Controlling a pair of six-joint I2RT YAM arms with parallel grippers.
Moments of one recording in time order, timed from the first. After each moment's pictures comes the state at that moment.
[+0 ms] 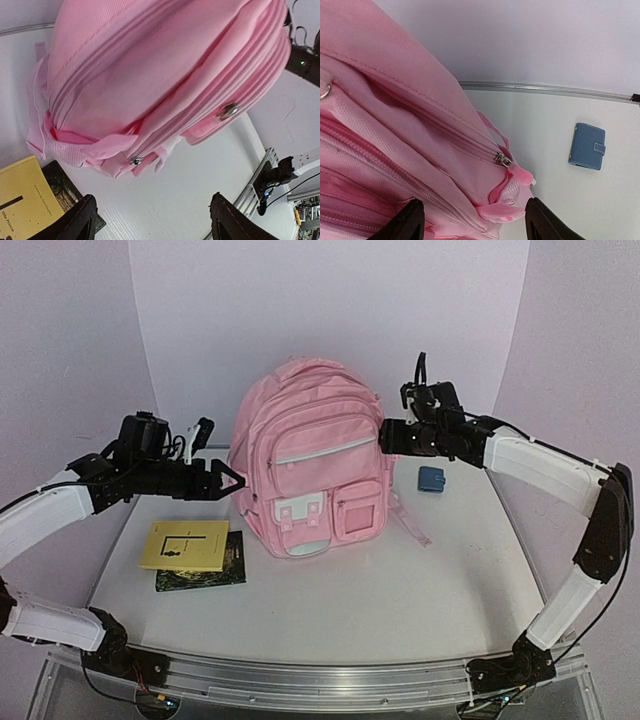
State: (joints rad) left arm -0.55 1.14 1.01 -0.41 0.36 -0.39; right arm 0.61 1.66 1.48 -0.36 0.23 0.35
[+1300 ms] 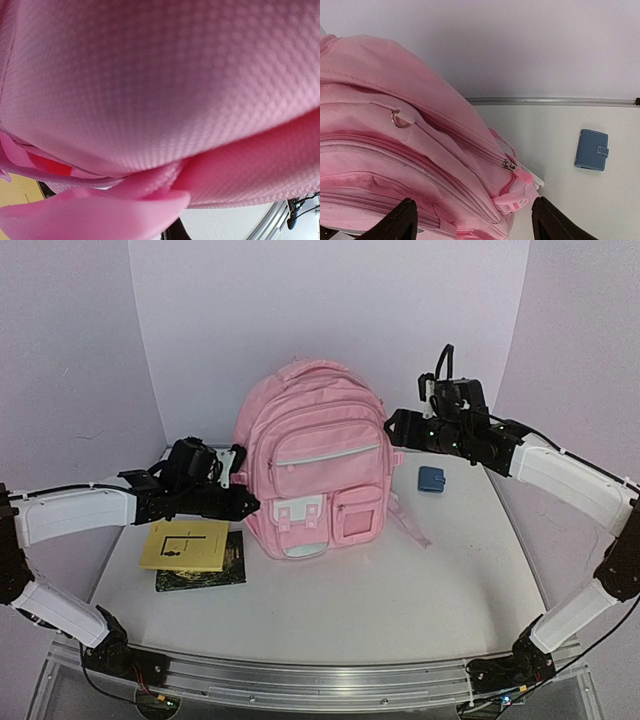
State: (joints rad) left arm -0.69 1.36 0.94 -0.21 0.13 -0.44; right arm 0.61 1.50 1.38 -0.31 0.21 0.39
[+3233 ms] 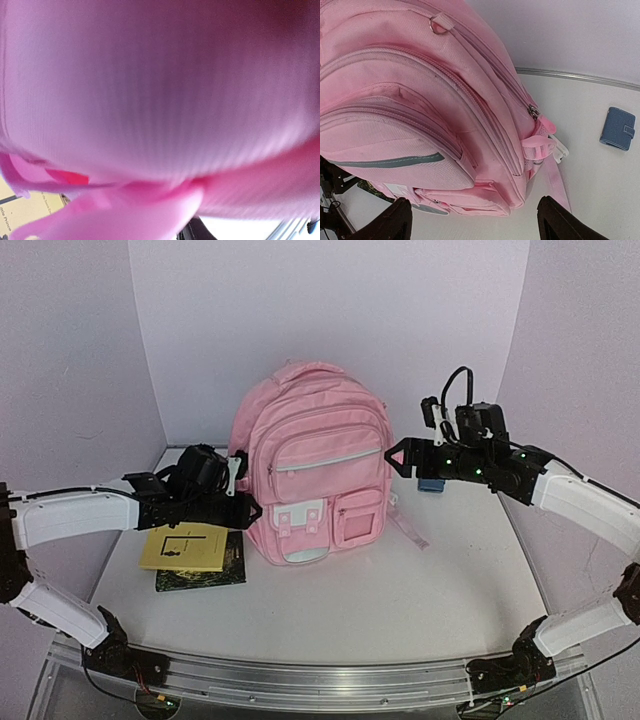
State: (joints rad) left arm -0.78 1.35 0.94 -0.29 -0.06 -0.44; right arm 0.61 1.32 1.16 -0.30 -0.01 0.36
